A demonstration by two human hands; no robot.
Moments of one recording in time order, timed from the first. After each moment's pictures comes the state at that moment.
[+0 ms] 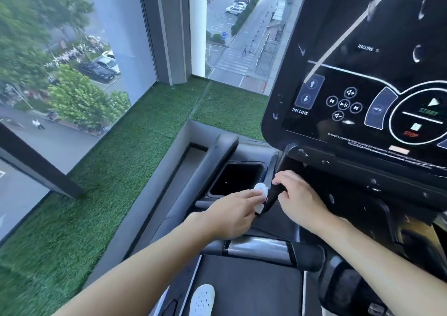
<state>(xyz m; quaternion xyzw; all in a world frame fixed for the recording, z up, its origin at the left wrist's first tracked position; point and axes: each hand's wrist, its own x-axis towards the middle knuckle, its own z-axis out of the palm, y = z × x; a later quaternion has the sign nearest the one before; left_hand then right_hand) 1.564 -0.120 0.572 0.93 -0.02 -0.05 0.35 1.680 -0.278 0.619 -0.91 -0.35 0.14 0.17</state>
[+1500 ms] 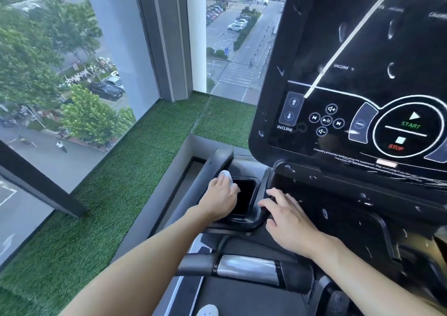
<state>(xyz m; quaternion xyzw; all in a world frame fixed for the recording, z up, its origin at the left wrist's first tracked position) 1.622 -0.087 0.566 0.93 0.19 -0.07 0.29 1.672 -0.283 0.626 -0.89 -0.41 0.18 0.09</state>
